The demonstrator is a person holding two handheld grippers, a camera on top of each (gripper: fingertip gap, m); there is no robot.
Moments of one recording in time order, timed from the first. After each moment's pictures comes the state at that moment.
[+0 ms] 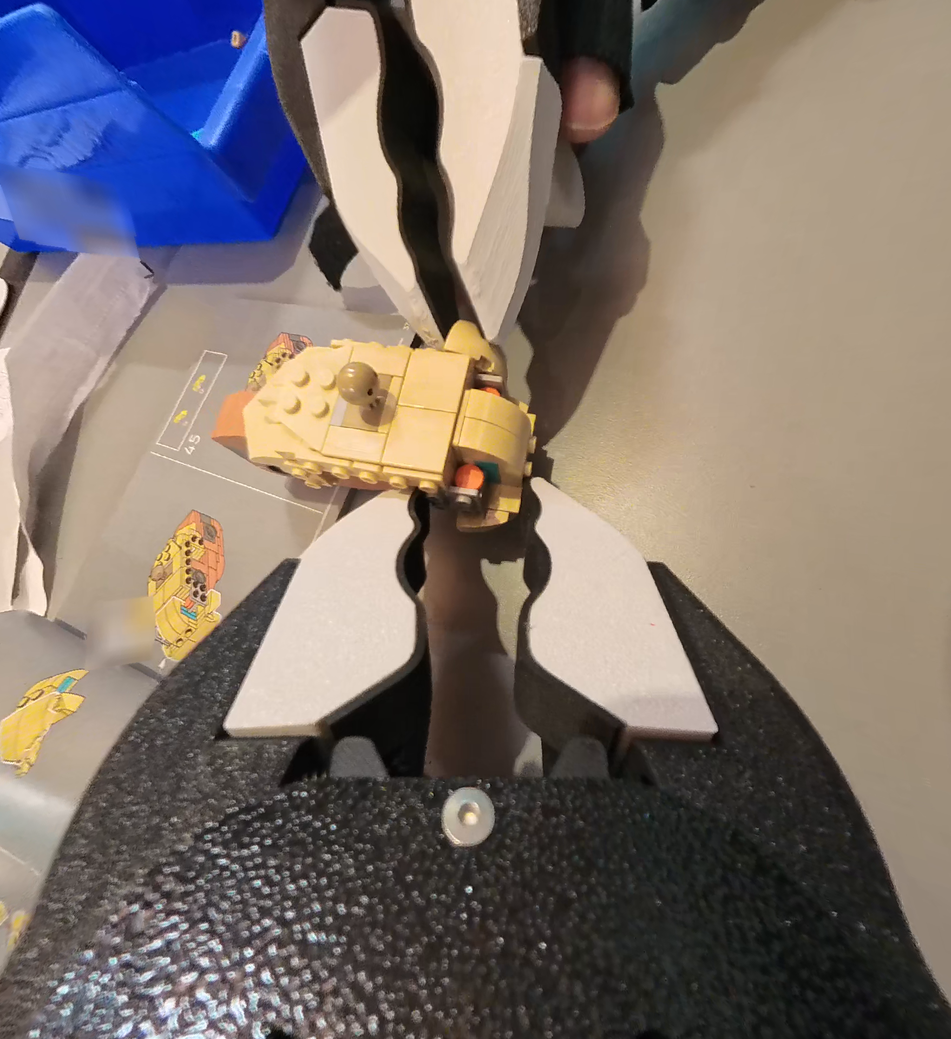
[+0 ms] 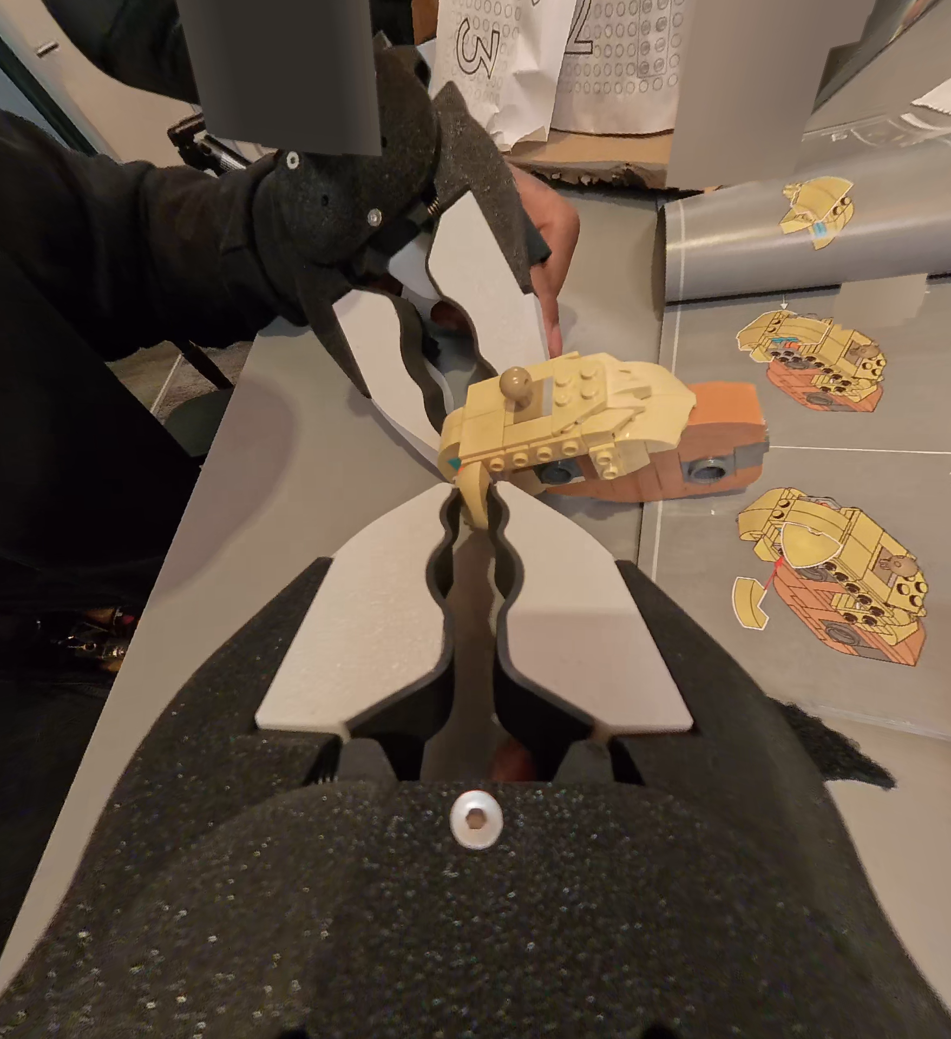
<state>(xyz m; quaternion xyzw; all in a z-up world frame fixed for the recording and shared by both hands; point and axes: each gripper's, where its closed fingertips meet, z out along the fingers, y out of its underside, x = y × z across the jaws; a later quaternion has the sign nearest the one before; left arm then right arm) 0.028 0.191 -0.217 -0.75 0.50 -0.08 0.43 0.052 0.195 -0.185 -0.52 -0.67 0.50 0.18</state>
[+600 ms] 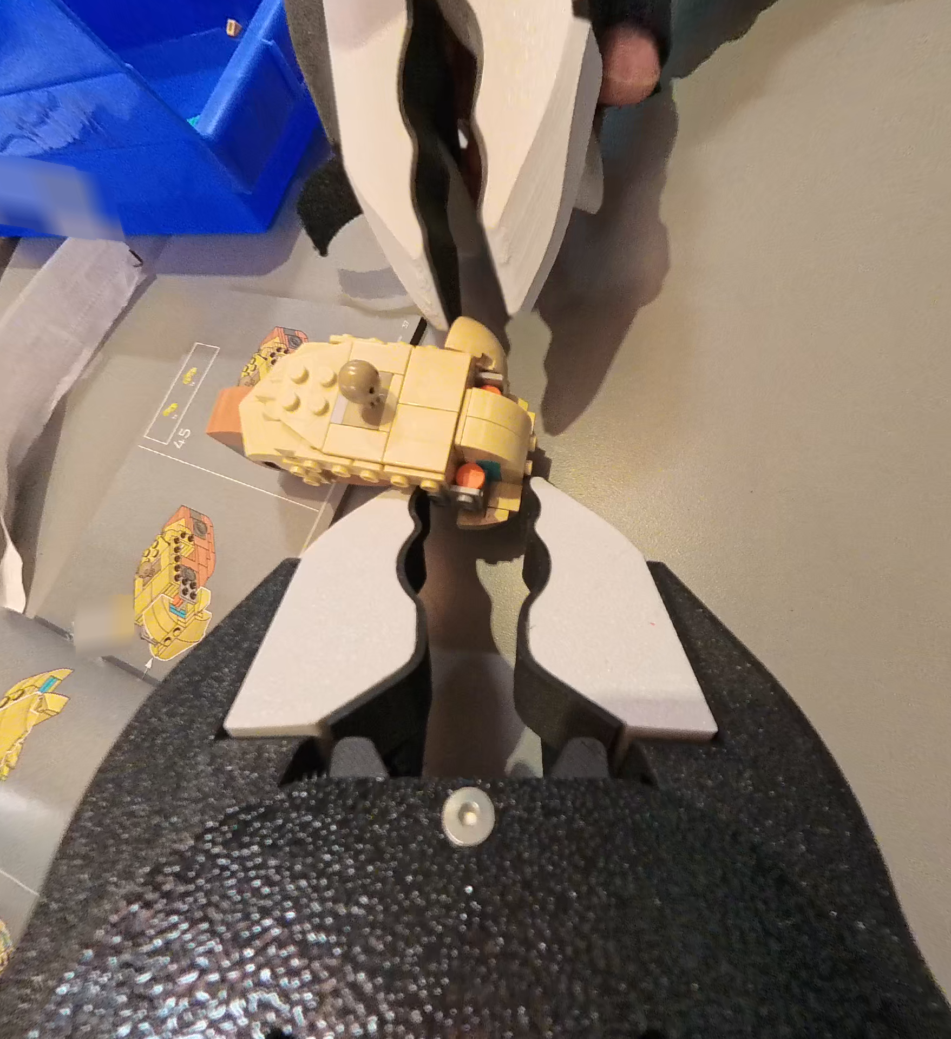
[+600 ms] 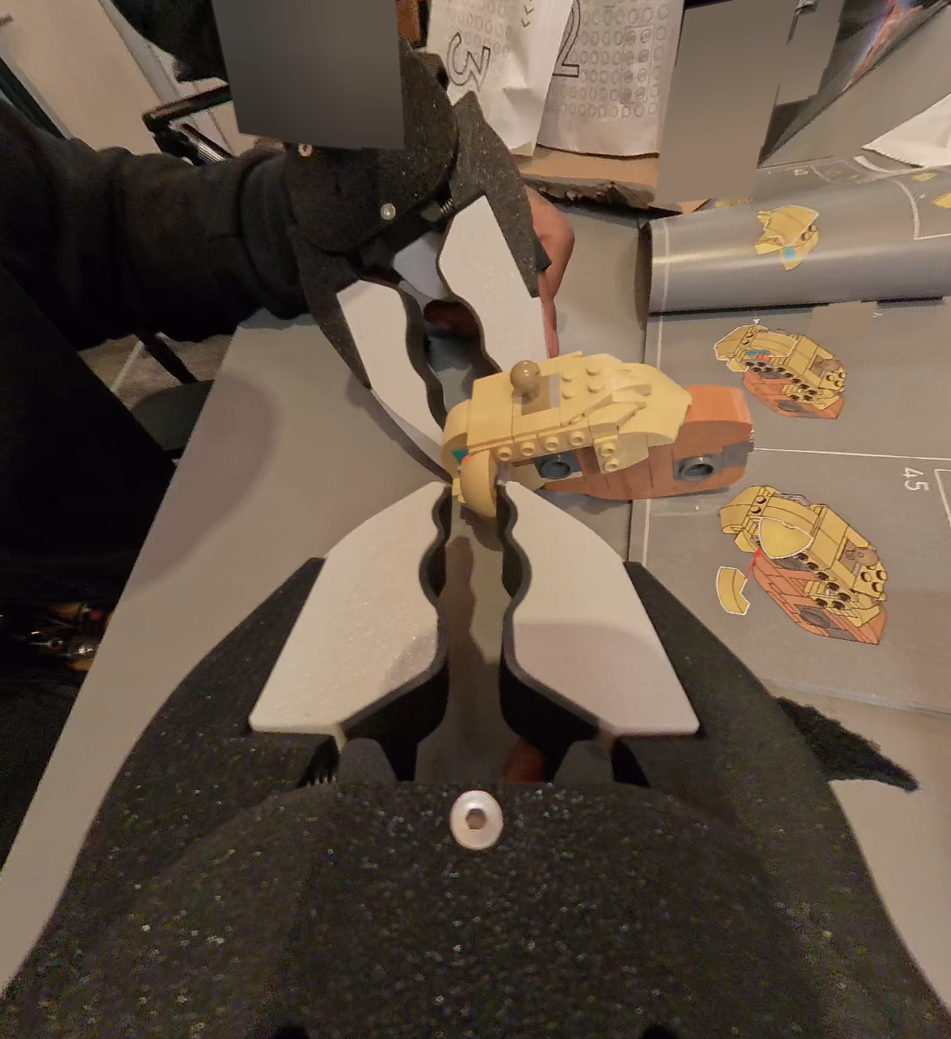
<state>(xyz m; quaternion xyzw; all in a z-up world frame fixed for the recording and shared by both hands) 0.028 0.191 -0.217 -0.75 0.49 -0.10 0.43 0.057 0.197 -0.183 -0.51 -0.67 0.49 0.22</state>
